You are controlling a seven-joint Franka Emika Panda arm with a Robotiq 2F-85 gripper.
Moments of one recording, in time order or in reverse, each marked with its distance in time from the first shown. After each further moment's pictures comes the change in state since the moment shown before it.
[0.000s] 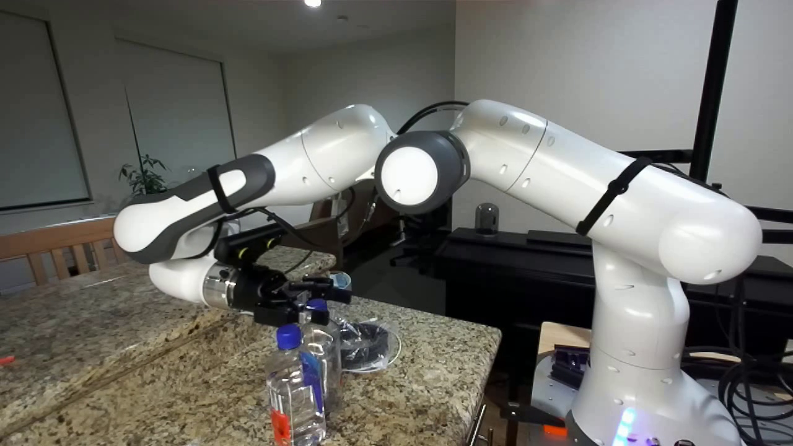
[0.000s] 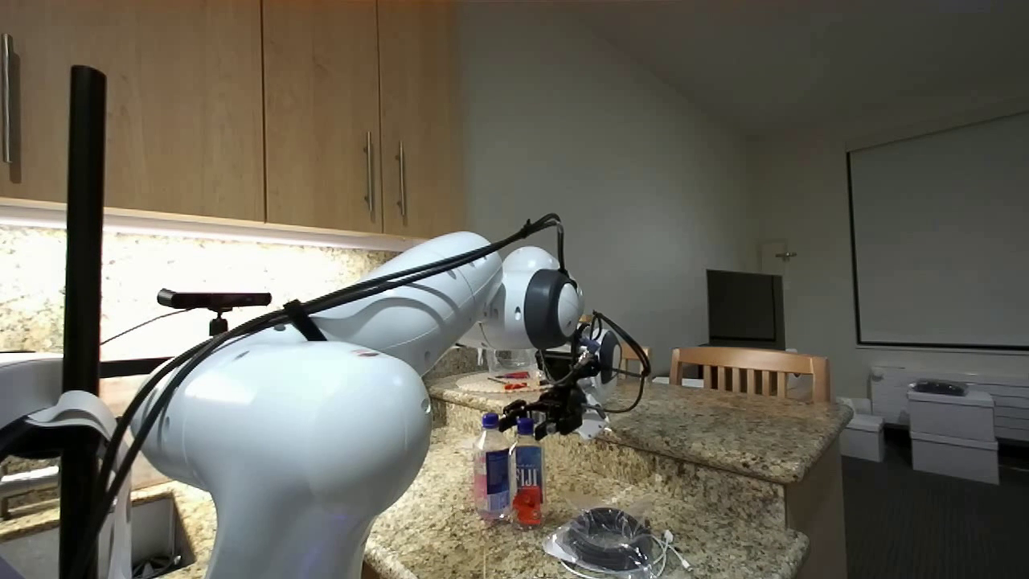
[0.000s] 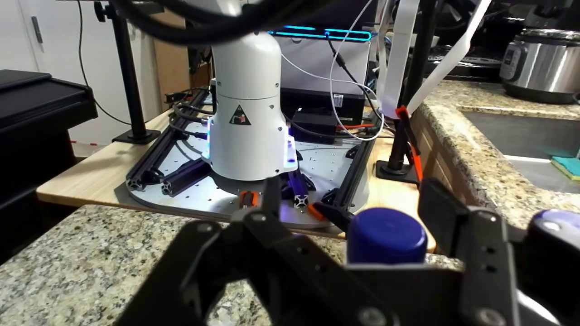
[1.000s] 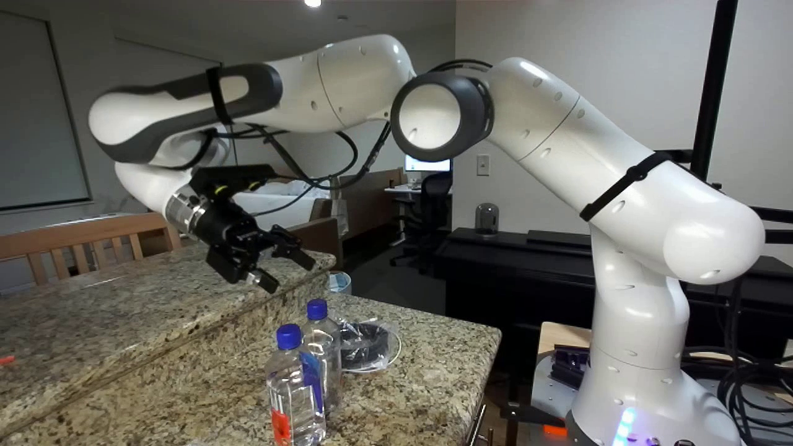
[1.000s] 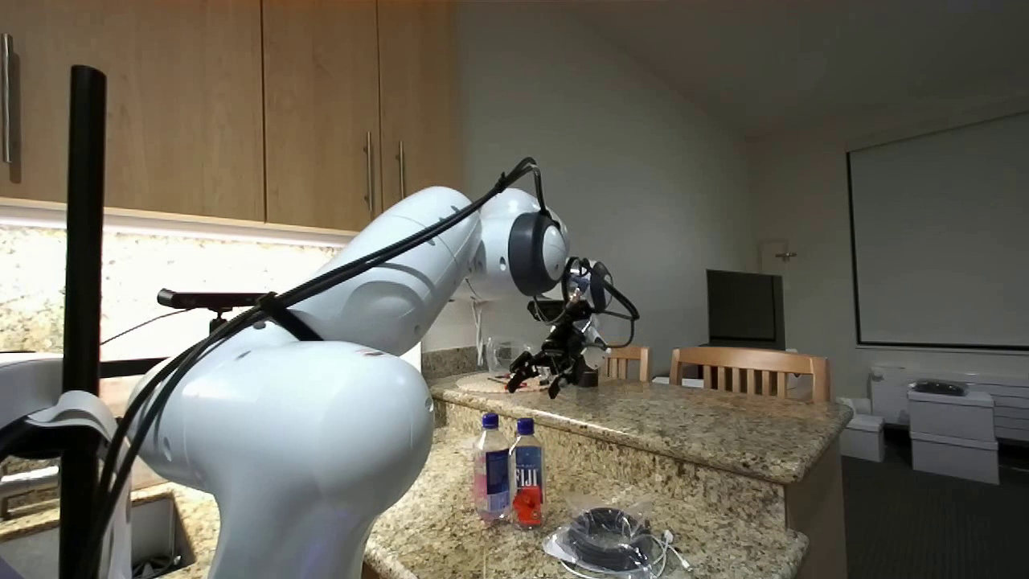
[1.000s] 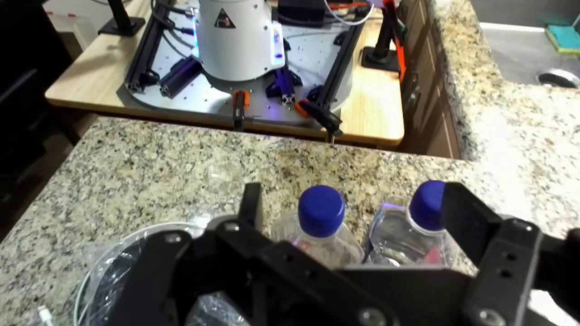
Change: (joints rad) arm 0.037 -0.234 -0.039 -0.027 -0.009 0.235 0.029
